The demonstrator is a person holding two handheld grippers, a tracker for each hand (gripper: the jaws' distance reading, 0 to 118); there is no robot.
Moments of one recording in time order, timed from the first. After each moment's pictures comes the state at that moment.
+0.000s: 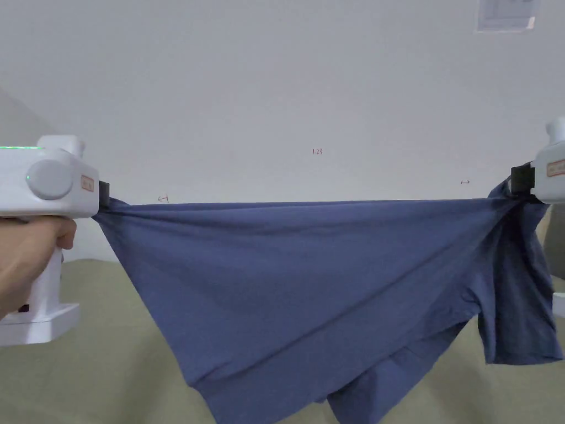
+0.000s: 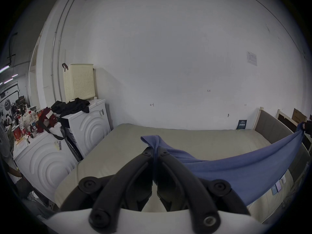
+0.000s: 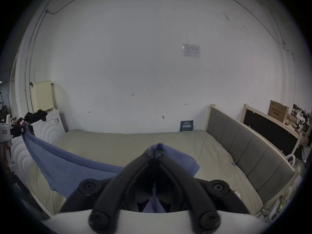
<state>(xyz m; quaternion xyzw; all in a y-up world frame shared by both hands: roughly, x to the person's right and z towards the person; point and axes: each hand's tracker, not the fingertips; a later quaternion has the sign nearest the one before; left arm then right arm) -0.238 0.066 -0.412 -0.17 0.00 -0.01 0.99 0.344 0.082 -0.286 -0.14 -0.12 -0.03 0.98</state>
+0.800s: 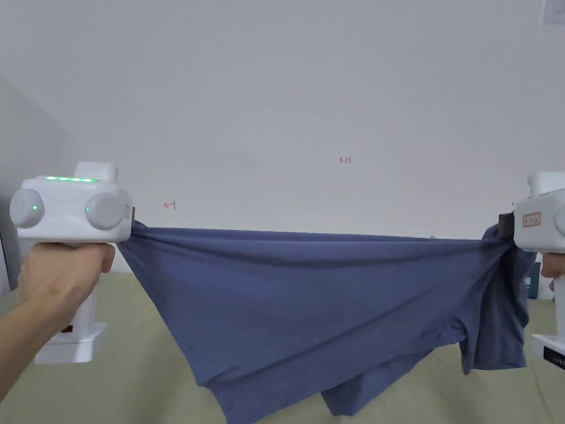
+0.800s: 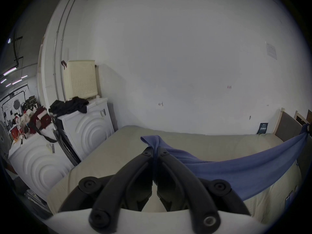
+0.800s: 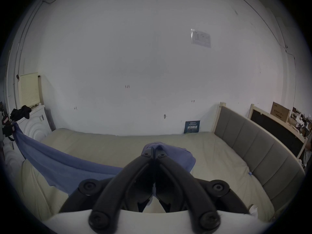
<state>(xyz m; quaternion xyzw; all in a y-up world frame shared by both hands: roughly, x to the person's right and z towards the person) -0.202 -0.013 -0.588 -0.18 0.07 -0.02 0.98 0.350 0.000 -0.504 -0.16 -0.14 -0.01 0.98</state>
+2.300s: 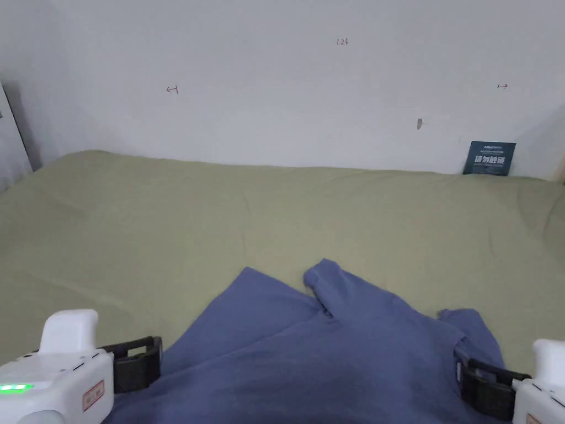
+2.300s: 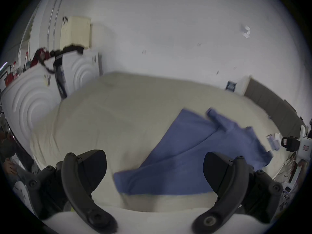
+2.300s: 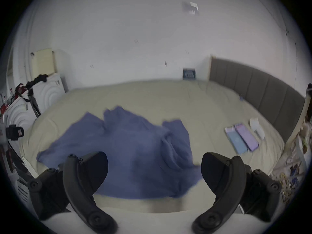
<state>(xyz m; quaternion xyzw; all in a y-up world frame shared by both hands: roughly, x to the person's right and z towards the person) -0.237 -0.216 -0.227 -0.27 -0.06 0.03 0.96 0.241 -0.231 -0.142 -0.23 -0.11 -0.04 0.97</state>
